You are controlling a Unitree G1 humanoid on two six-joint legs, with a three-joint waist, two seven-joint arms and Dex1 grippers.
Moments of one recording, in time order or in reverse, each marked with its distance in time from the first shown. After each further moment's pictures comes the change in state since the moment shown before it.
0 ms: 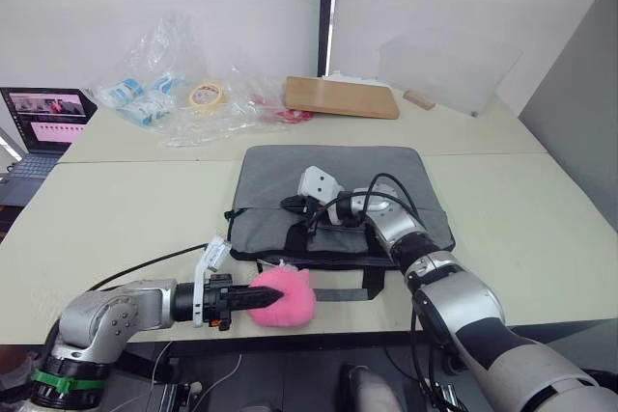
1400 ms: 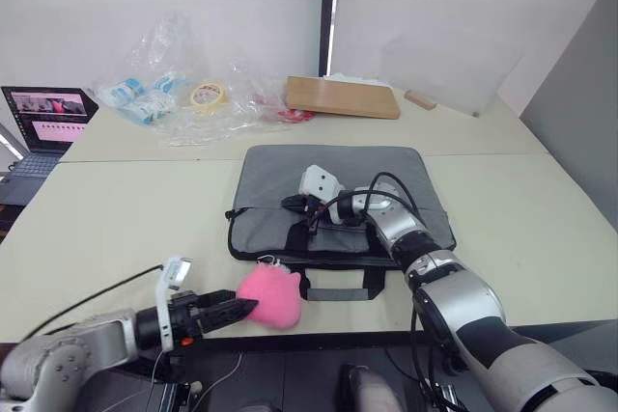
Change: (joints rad) left arm 0.232 0.214 0.190 -0.036 -0.066 -0.095 0.067; right arm -0.006 -0.005 -0.012 -0.006 0.002 0.001 0.017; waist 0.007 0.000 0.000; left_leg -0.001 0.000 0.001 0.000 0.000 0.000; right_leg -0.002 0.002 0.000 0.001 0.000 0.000
